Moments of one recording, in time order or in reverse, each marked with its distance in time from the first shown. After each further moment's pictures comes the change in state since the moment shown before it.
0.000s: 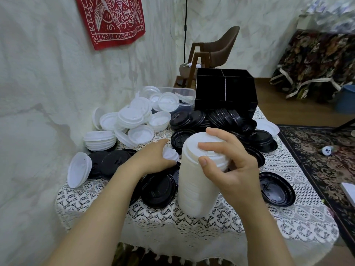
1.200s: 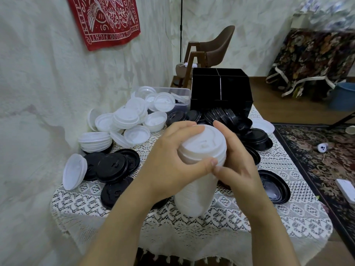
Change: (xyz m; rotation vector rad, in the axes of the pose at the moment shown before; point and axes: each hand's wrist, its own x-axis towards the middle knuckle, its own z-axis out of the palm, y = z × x) left_hand -0.083 0.077 -0.010 -0.603 0.334 0.469; right_hand -0.001 0.001 -0.020 0.296 -0.192 0.182
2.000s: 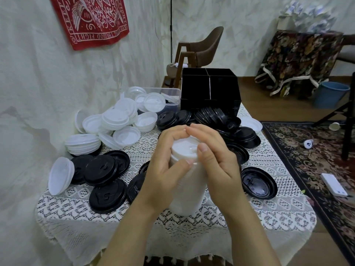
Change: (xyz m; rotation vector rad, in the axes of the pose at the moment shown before) left_hand -0.009 -0.015 0.027 -0.398 0.082 0.073; right_hand 0.007 0.003 0.019 -0.254 0.148 -0.206
